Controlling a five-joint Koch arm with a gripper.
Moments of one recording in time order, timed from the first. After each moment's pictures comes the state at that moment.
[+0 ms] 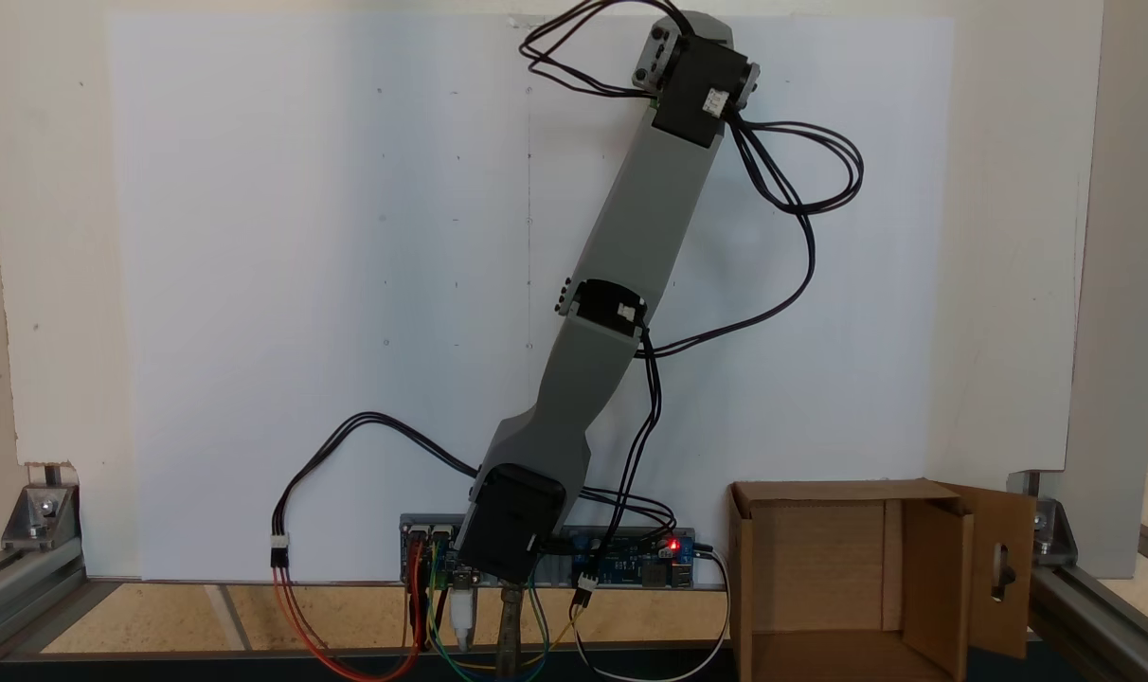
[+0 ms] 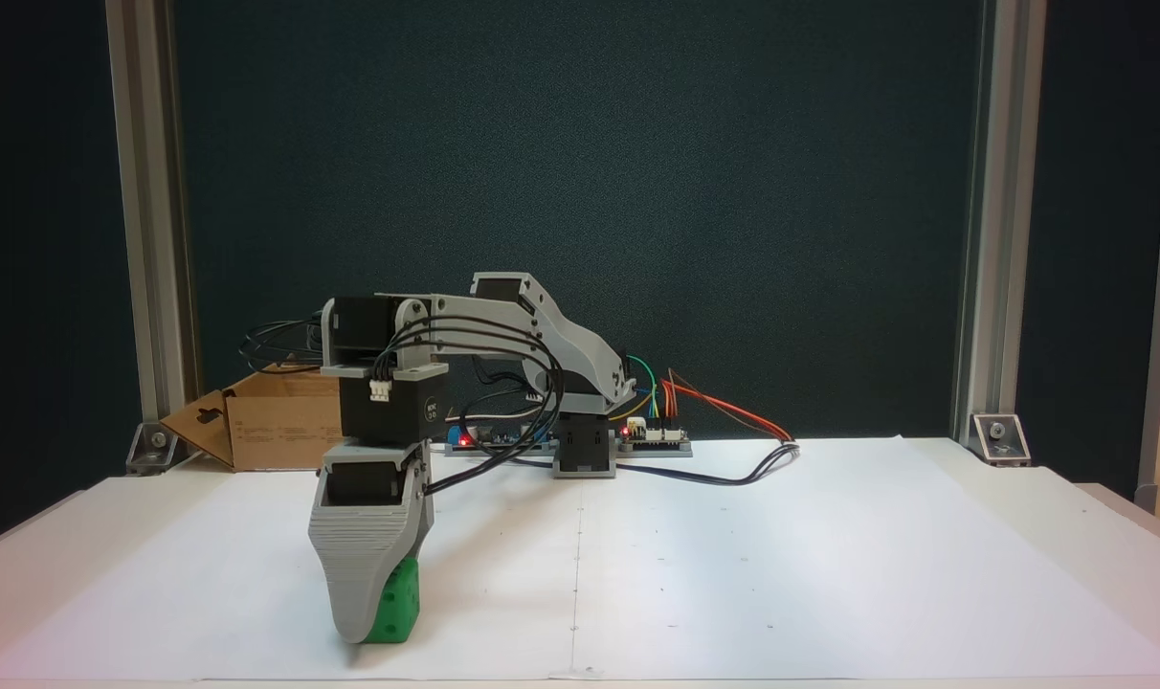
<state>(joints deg) 21.5 29.9 17.8 69.7 -20.0</state>
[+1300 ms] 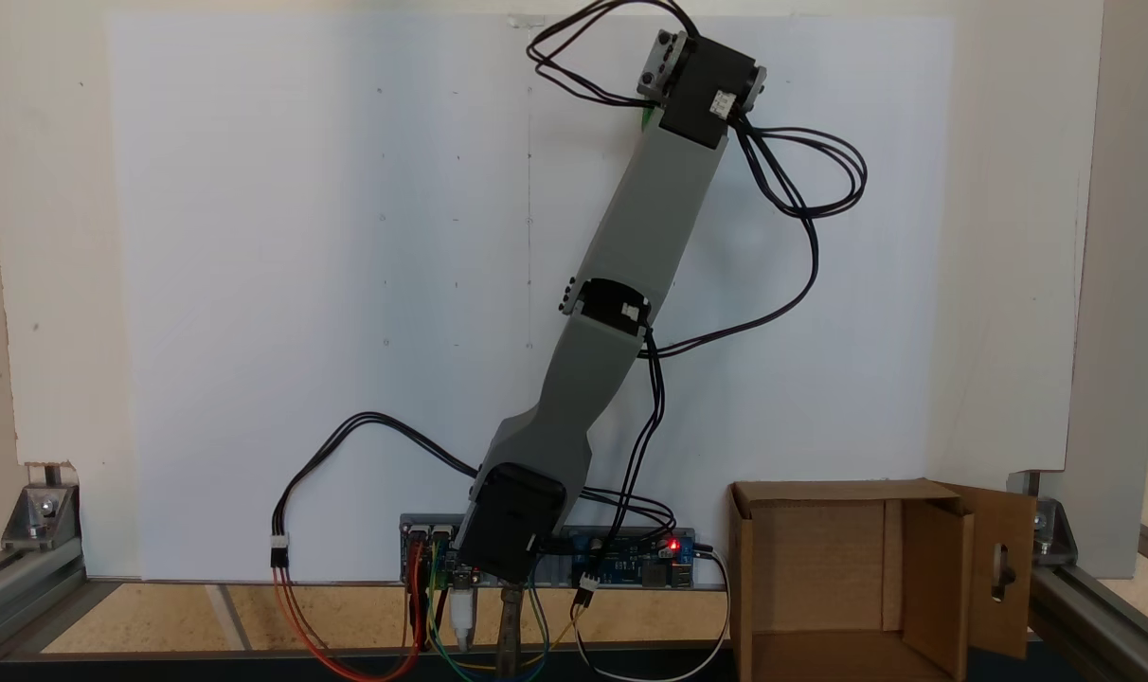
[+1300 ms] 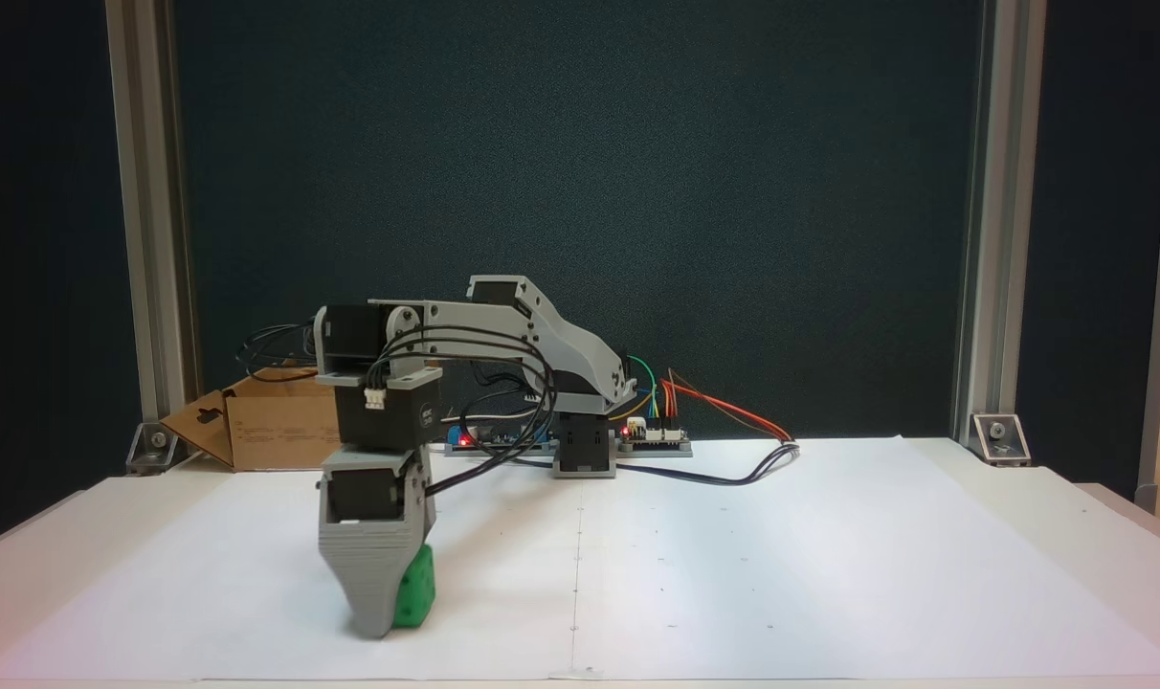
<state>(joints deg) 22.0 30.8 17.8 74.7 -19.9</state>
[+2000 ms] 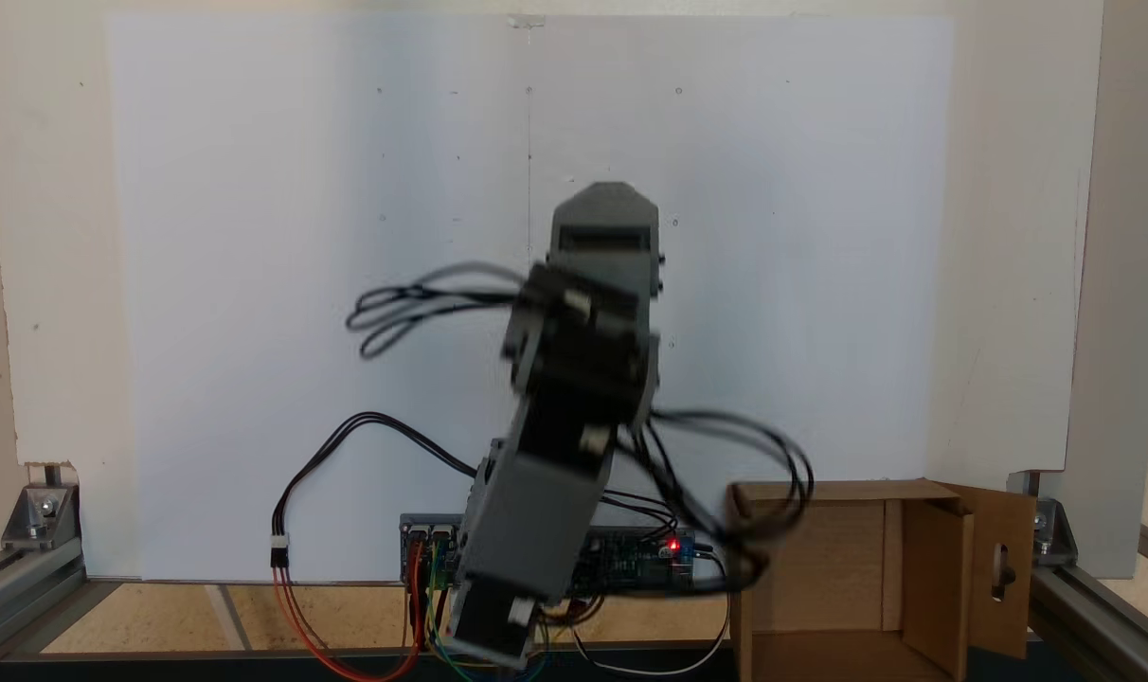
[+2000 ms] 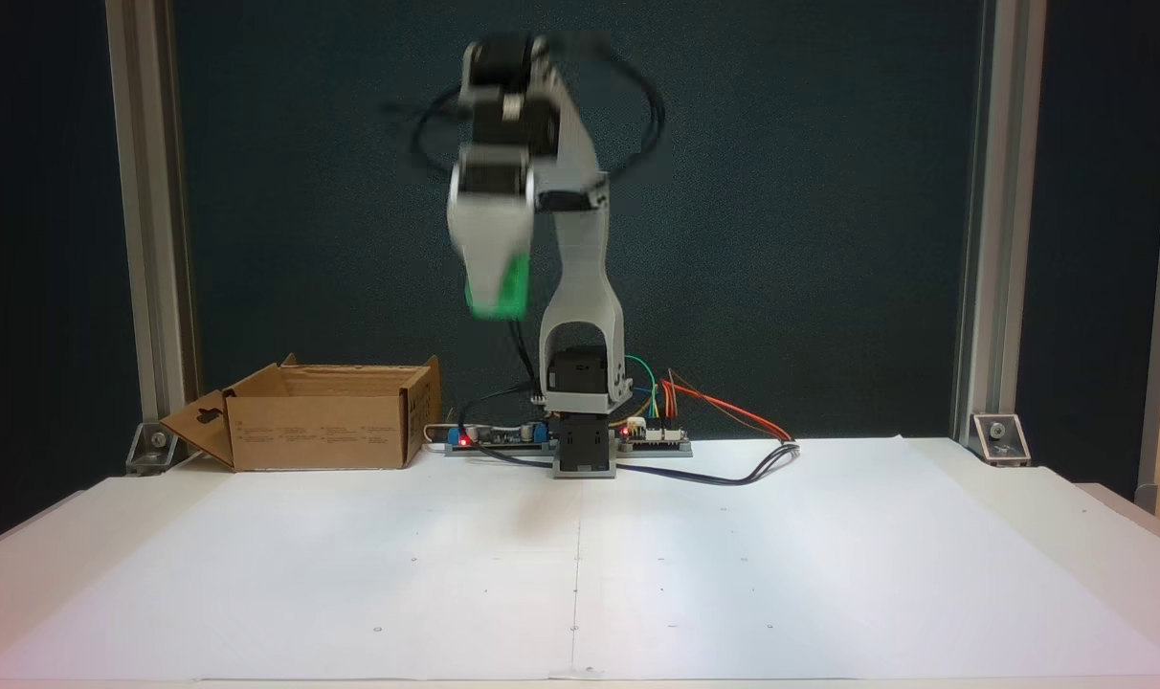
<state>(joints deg) 18.1 89.6 52.7 79.7 -19.7</state>
